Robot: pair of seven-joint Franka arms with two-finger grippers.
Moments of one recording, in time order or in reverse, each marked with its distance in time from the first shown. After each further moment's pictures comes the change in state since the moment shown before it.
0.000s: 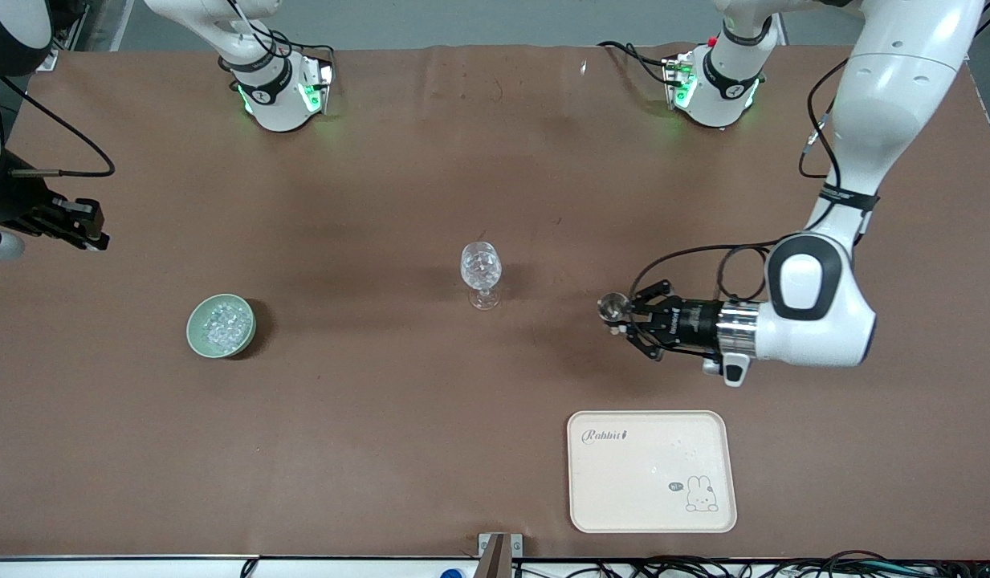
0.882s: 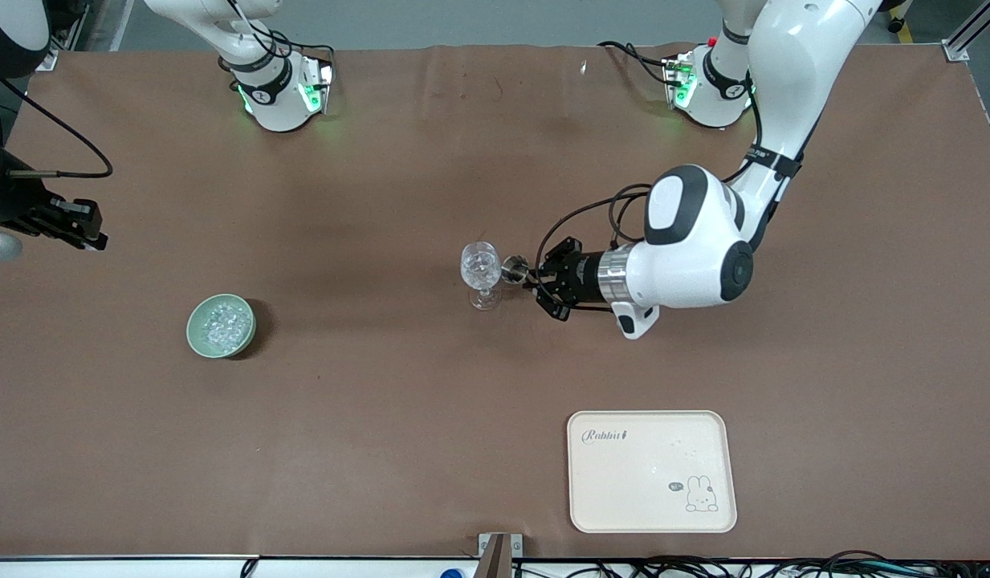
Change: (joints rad) left arm -0.279 -0.090 -0.002 -0.001 0.239 0.170 -0.399; right arm -0.001 0.000 -0.006 -0.003 0.000 0.000 0.000
